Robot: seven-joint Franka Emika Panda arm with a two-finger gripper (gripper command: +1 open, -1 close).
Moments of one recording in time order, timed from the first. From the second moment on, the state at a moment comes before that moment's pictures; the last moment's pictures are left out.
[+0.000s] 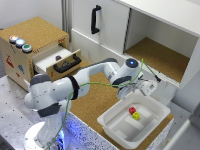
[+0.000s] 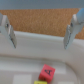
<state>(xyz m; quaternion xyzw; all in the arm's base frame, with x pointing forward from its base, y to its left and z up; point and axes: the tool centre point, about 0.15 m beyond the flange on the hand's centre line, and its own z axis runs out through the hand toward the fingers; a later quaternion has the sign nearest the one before) 0.364 -0.370 0.359 0.69 0.72 0.06 0.06</state>
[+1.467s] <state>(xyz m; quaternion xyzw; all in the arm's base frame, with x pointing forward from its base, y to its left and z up) 0.364 -0.399 0.245 0.71 0.70 0.02 0.03</state>
